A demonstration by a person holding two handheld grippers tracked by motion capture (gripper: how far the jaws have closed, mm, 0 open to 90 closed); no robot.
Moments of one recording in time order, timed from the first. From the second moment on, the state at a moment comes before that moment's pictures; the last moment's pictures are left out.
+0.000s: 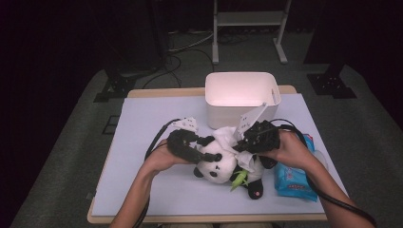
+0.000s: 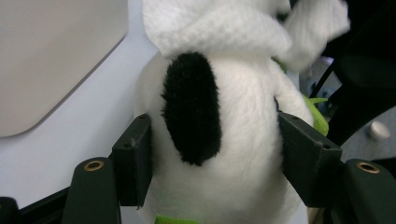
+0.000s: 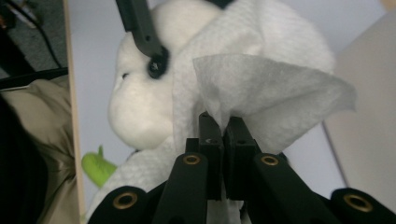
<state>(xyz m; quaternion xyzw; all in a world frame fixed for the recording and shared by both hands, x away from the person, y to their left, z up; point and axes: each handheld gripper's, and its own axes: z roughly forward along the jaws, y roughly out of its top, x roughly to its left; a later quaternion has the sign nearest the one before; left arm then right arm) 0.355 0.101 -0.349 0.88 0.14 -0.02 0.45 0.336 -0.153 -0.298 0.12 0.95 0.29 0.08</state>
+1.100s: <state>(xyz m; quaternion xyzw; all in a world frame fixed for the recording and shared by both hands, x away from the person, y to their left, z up) 0.344 0.092 -0.378 0.88 0.11 -0.05 0.45 0.314 -0.179 -0.315 0.12 0.94 0.31 0.05</state>
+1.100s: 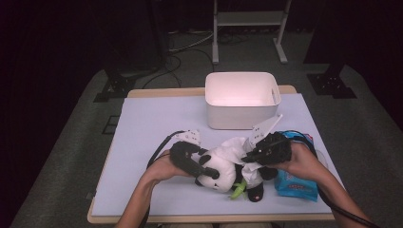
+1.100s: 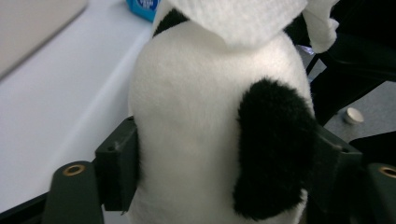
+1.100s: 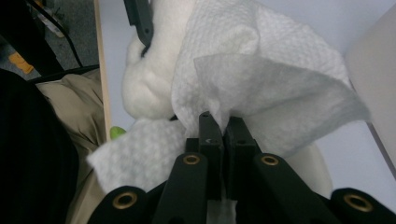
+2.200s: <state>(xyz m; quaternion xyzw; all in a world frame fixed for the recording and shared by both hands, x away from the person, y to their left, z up) 0.348 0.092 -0.376 0.89 0.09 -0.03 0.45 0.321 -0.194 -0.304 0.14 0.95 0.29 0.06</state>
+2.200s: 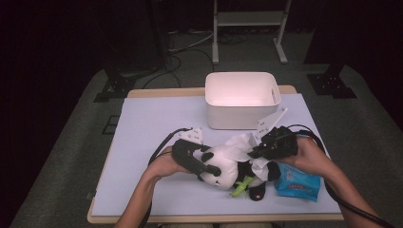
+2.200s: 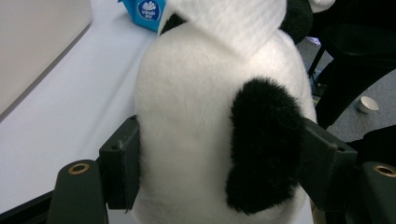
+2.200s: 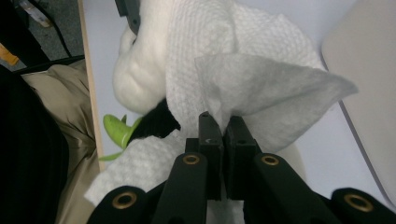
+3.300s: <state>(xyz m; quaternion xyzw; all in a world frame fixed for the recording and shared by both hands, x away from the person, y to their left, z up) 0.350 0.102 -0.382 0.89 0.11 -0.05 0.45 0.300 -0.247 -0.314 0.18 0.93 0.30 0.06</state>
